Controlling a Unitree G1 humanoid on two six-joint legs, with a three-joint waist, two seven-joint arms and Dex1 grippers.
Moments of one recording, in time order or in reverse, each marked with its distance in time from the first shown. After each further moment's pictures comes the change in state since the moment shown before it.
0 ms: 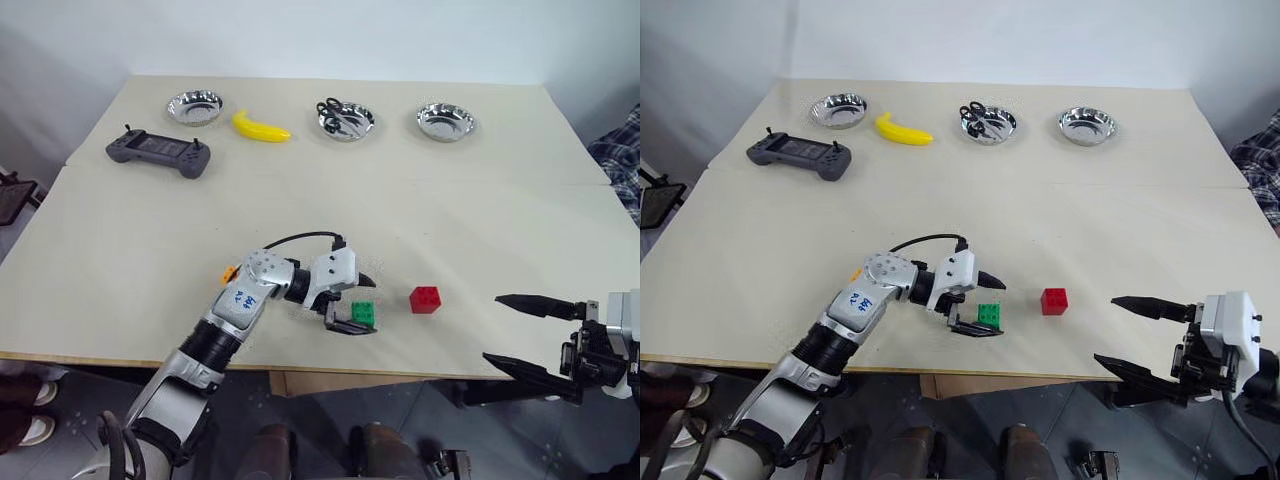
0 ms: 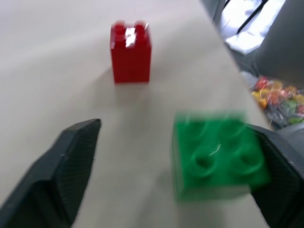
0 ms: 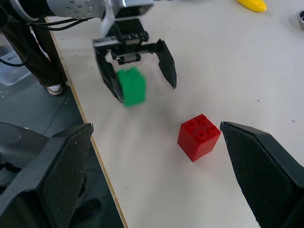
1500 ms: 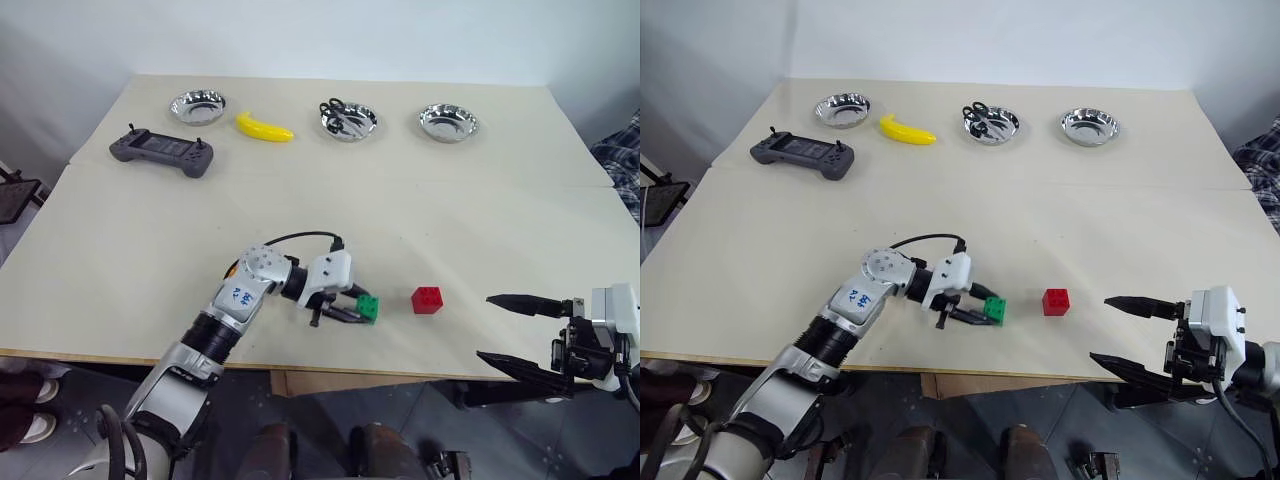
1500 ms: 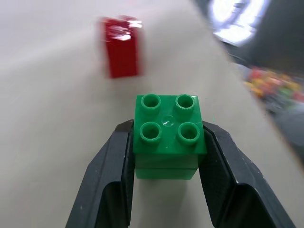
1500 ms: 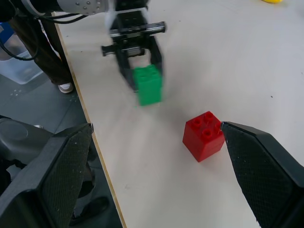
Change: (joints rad) left arm -0.073 -0.035 -0.006 0.178 0.044 -0.130 0.013; right arm -0.057 -0.016 0.064 0.064 -0.021 0.003 0.026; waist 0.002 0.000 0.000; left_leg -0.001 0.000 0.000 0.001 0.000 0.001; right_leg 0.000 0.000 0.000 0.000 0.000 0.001
